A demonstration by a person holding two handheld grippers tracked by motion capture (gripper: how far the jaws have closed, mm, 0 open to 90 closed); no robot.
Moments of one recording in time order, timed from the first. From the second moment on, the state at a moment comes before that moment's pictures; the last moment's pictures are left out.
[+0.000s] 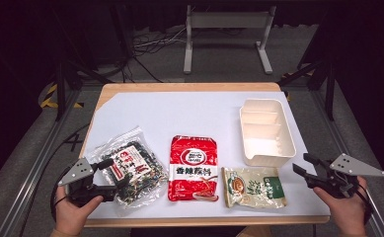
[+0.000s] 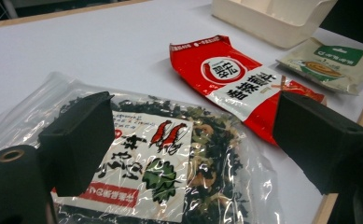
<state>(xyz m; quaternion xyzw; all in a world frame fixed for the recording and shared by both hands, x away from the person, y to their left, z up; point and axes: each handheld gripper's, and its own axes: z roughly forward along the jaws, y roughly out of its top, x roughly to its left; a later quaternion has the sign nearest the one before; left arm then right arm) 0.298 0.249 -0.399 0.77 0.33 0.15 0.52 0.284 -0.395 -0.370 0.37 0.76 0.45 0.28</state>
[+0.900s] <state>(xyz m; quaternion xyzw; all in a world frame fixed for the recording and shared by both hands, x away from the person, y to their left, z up) 0.300 0.244 -0.402 0.79 0.34 0.17 0.49 0.279 -0.375 -0.370 0.39 0.84 0.34 0.17</state>
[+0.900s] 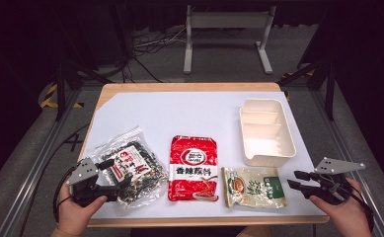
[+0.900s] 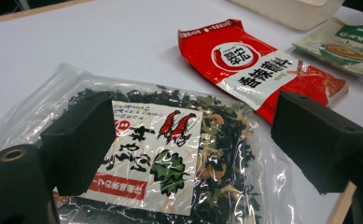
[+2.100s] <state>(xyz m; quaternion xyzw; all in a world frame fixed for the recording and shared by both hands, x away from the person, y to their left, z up) 0.300 0.244 -0.404 0.79 0.34 0.17 0.48 0.286 -0.355 -0.422 0.43 0.85 0.32 0.01</state>
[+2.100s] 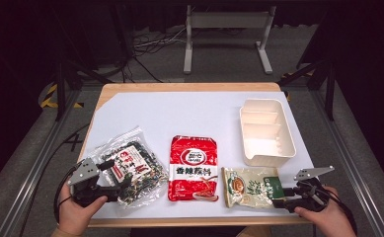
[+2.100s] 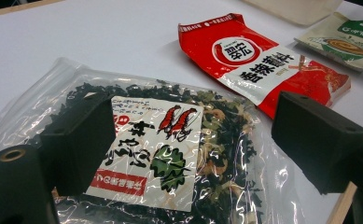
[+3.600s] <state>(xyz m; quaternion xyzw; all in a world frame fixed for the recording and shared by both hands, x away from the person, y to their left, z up) 0.301 0.246 -0.407 0.78 0.35 0.17 0.48 0.293 -0.330 -0.424 0.42 0.84 0.34 0.00</state>
